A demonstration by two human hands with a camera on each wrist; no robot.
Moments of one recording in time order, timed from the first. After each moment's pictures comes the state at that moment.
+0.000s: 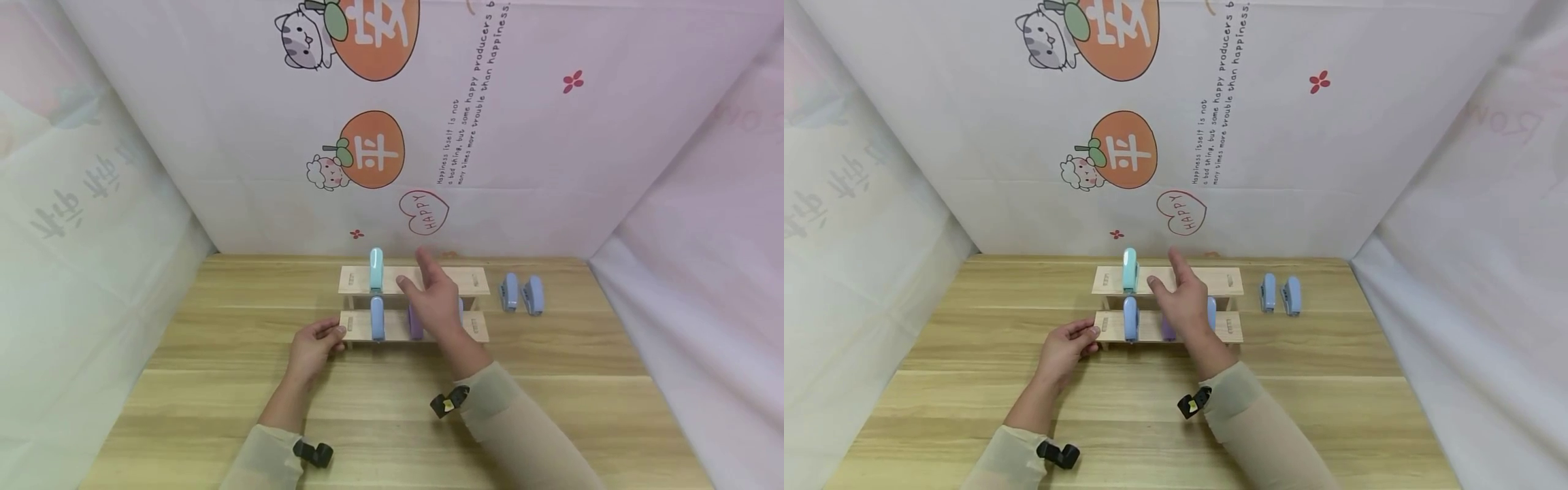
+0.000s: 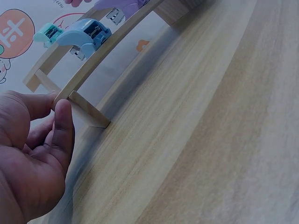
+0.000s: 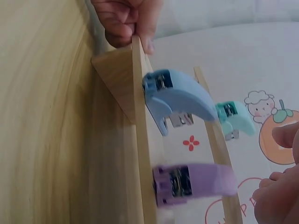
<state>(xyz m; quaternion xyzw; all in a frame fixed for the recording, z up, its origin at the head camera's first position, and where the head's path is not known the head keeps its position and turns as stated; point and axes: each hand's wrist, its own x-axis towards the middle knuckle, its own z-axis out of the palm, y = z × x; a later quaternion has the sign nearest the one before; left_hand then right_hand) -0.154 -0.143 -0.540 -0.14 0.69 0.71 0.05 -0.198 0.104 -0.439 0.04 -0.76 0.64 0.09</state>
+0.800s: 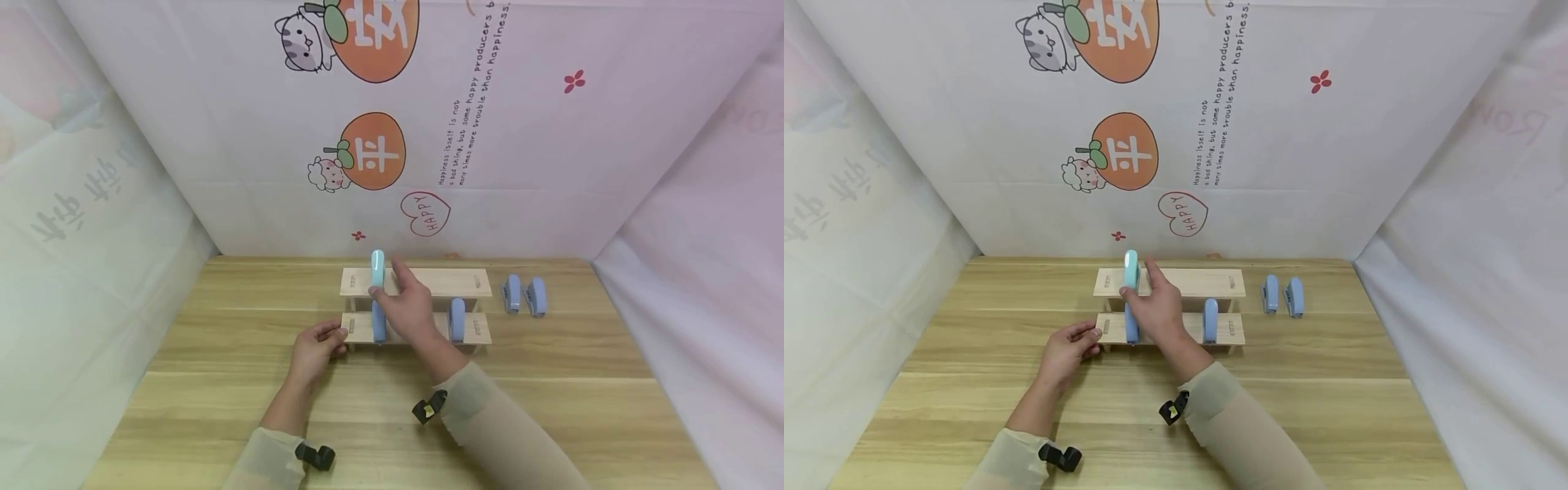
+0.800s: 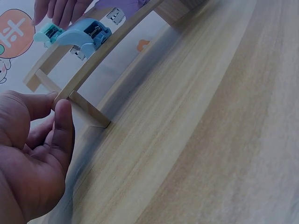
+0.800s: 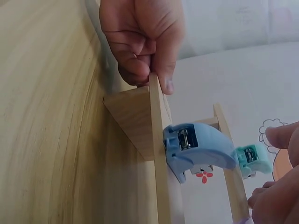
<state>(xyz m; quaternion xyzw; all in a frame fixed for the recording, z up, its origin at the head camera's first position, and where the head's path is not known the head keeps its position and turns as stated) -0.152 -0.144 -0.538 -0.12 0.68 0.72 0.04 -0.193 0.060 -0.443 0.03 -0.84 0.55 0.05</state>
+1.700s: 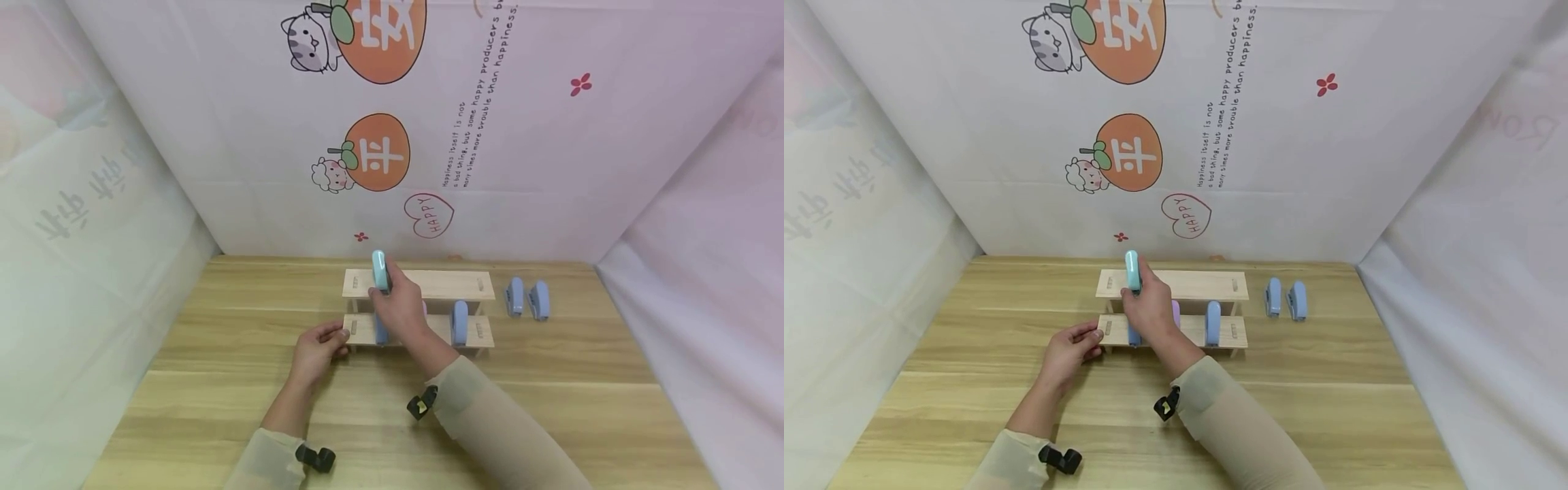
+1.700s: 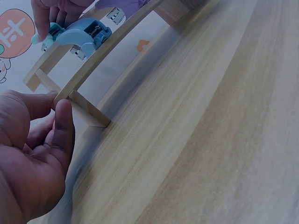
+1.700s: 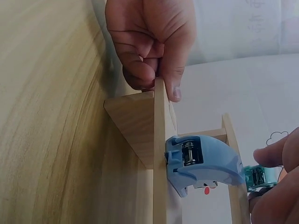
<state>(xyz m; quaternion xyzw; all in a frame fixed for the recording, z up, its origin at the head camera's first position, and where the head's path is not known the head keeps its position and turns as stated) -0.153 -0.147 -0.542 -0.11 0.68 0.72 0.05 -0.201 0.040 -0.440 0.01 -0.88 0.47 0.04</state>
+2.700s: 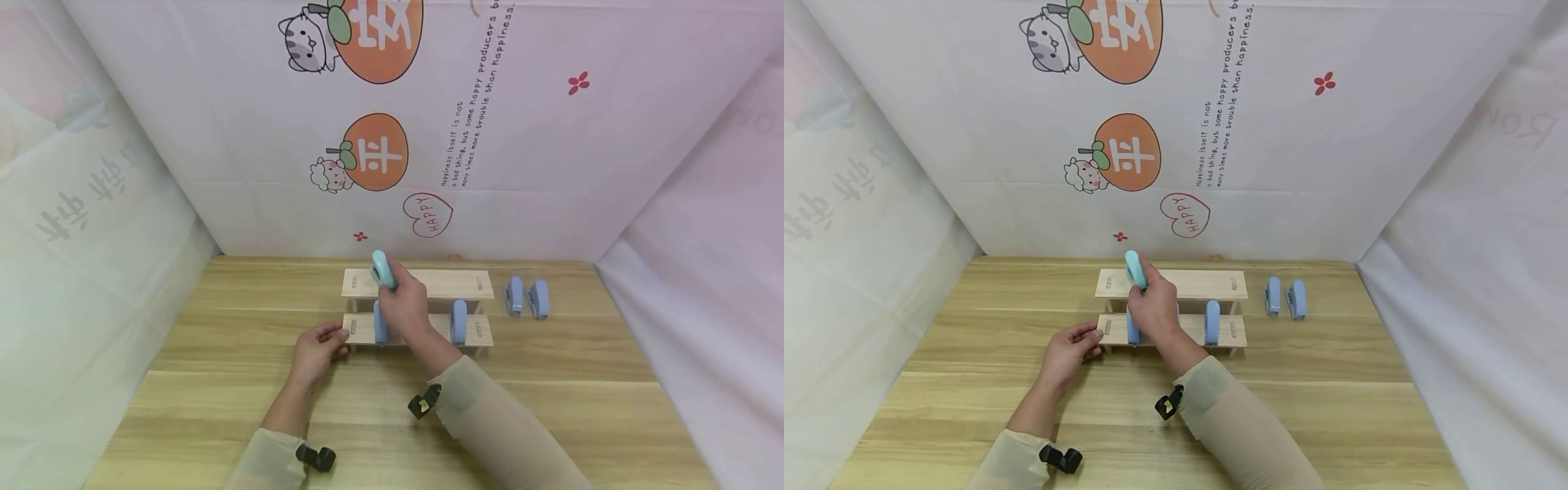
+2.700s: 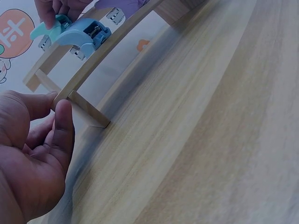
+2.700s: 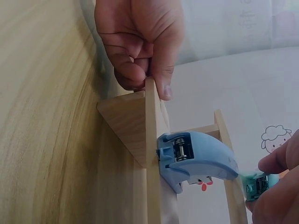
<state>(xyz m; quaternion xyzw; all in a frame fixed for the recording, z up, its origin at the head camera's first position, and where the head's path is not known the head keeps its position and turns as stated) -0.152 -0.144 -0.540 -0.12 0.68 0.72 0.04 -0.203 0.047 -0.442 0.02 -0.85 0.52 0.07</state>
